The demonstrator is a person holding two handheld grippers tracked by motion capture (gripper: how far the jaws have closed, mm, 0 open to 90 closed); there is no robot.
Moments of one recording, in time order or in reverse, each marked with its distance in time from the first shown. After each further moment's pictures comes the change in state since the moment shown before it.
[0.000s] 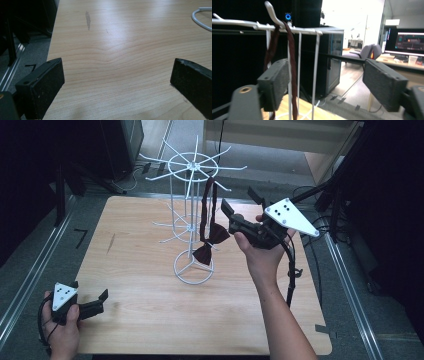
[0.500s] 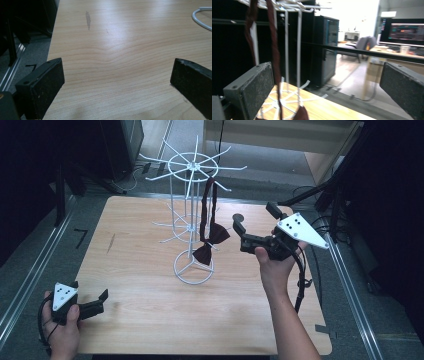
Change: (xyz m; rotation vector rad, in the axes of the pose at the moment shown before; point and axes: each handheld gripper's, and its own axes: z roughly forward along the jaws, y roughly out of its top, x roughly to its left) left arm 0.000 0.000 0.000 0.000 0.002 0.000; right arm -0.022 -0.026 -0.026 0.059 -0.034 0.002
